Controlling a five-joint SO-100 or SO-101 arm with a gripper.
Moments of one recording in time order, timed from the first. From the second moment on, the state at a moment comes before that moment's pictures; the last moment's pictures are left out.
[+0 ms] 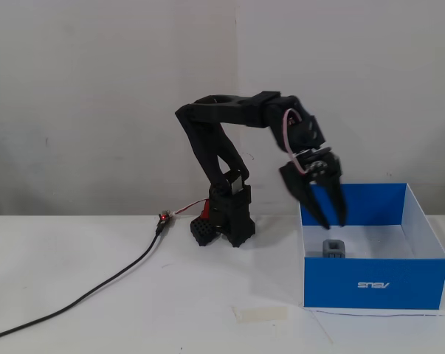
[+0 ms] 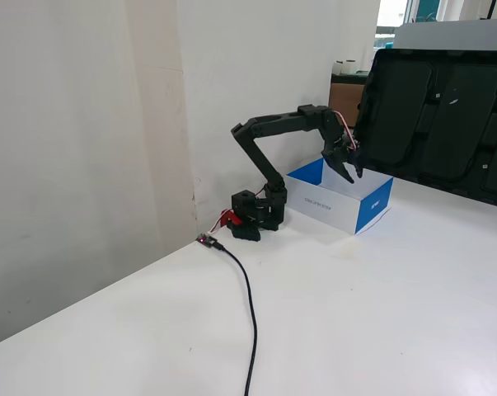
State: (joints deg) arm -56.4 117.9 112.9 68.7 1.1
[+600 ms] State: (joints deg) arm -10.5 133.8 121.8 65.6 -2.9
